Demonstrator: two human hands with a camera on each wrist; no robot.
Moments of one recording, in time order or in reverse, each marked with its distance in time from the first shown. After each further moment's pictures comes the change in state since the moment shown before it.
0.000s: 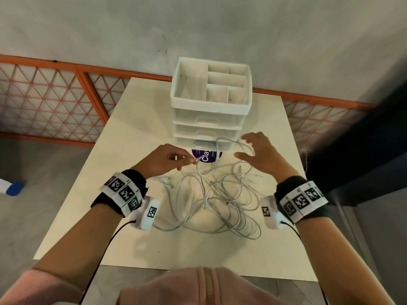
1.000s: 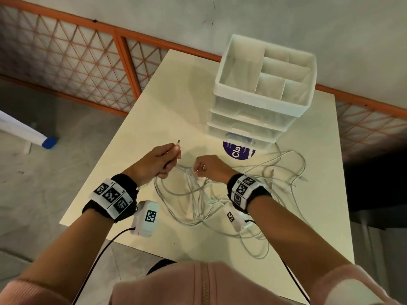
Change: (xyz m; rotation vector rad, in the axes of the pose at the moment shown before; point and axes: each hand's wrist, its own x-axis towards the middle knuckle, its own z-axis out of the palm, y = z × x) left_hand -0.046 -0.071 -0.024 -0.636 0.125 -0.284; right_hand 0.081 -0.083 0.173 0.187 -0.514 -0.170
